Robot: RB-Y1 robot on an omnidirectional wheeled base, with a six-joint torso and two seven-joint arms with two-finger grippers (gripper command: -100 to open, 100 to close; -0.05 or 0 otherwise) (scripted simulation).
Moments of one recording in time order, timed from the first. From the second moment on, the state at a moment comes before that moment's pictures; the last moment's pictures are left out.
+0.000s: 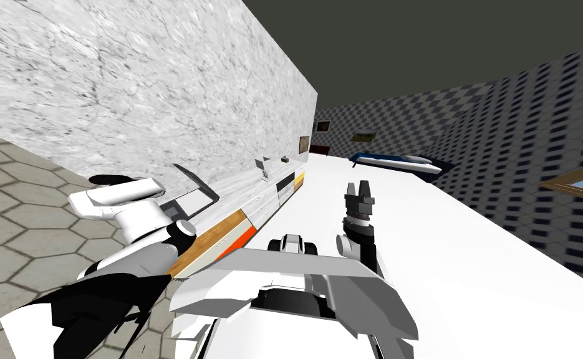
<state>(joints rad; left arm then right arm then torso) -0.42 0.79 1.04 -1.22 -0.07 0.86 0.08 0.46 0.04 -0.02 -2.22 0.10 -0.62 0.02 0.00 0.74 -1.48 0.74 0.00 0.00</state>
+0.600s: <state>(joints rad) -0.40 0.80 1.04 -1.18 -0.11 0.86 0.06 0.46 0.04 -0.02 -2.22 0.10 -0.62 0.02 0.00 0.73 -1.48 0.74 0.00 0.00</state>
